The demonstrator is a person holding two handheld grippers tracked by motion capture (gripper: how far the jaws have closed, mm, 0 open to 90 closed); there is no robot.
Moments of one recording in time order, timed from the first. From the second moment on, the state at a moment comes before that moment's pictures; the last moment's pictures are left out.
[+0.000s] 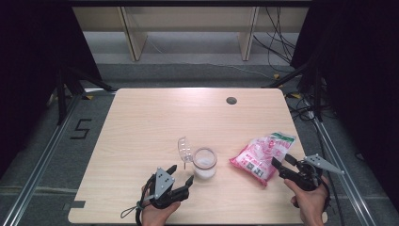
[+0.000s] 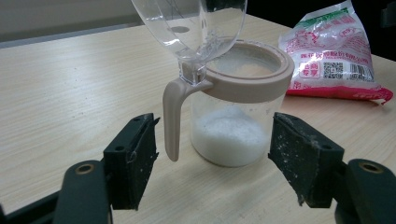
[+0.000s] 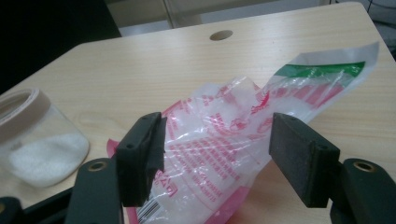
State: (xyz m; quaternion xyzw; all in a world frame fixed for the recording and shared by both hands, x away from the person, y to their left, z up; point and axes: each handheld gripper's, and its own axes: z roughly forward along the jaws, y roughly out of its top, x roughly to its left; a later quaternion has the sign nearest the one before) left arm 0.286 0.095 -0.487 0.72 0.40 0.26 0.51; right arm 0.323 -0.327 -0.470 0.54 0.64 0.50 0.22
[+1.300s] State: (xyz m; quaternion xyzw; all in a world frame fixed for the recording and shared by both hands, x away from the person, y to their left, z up) left arm 0.307 0.123 -0.477 0.70 0.42 0.27 0.50; right arm 0.276 -0.279 -0.476 0.41 0.75 0.48 0.18
